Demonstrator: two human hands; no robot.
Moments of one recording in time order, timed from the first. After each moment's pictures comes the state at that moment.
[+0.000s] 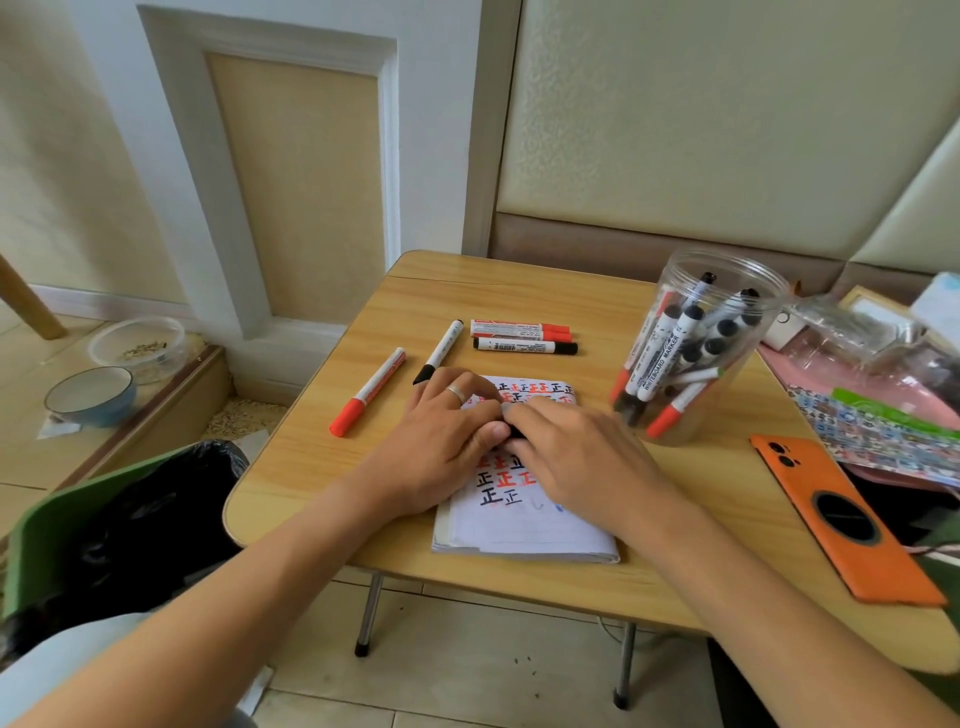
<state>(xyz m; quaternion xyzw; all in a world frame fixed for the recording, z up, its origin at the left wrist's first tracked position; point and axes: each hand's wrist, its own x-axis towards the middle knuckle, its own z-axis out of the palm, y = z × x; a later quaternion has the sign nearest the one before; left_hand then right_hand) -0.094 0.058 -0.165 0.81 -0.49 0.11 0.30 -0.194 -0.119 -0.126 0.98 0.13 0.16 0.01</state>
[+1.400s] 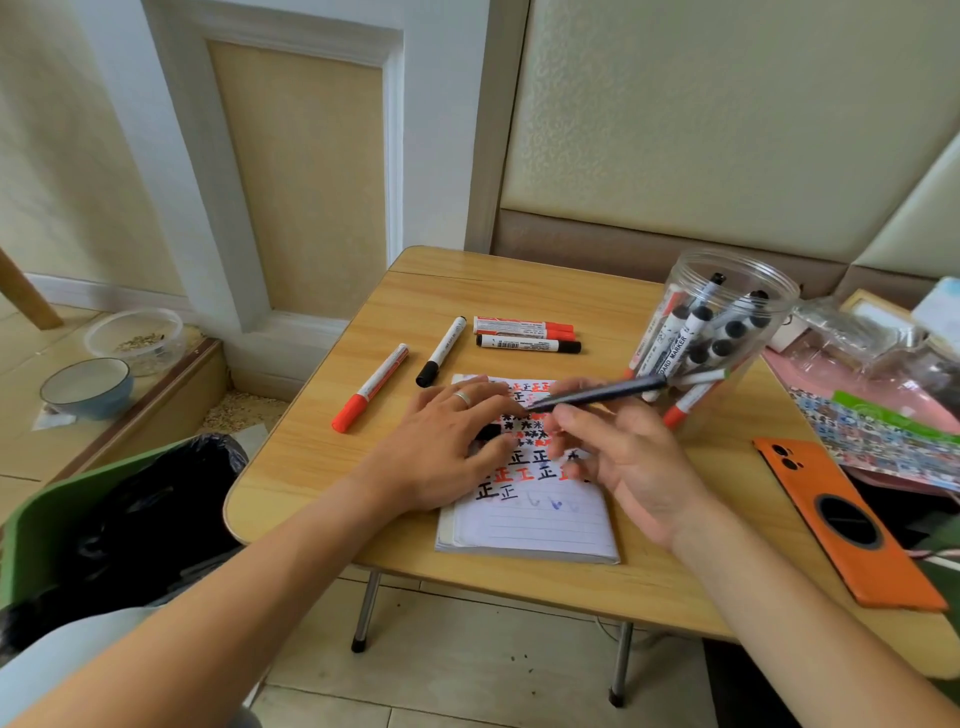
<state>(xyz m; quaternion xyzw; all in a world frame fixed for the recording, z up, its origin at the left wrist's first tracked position) -0.095 0.057 -0.163 0.86 -0.45 0.02 0.23 -0.211 -0.128 -0.118 0.65 -0.08 0.06 -0.75</state>
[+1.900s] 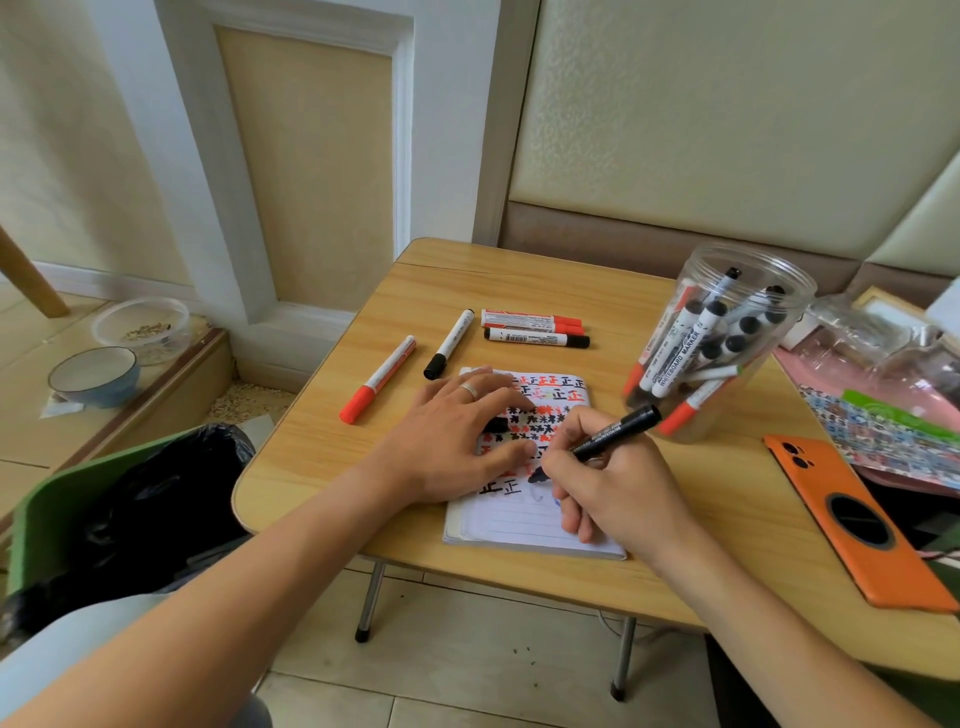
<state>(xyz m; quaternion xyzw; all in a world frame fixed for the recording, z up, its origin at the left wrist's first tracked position) -0.094 0.057 -0.164 0.86 -0.45 0.03 0.23 -0.226 -0.105 -0.127 0.81 -0.11 0.09 -0.56</state>
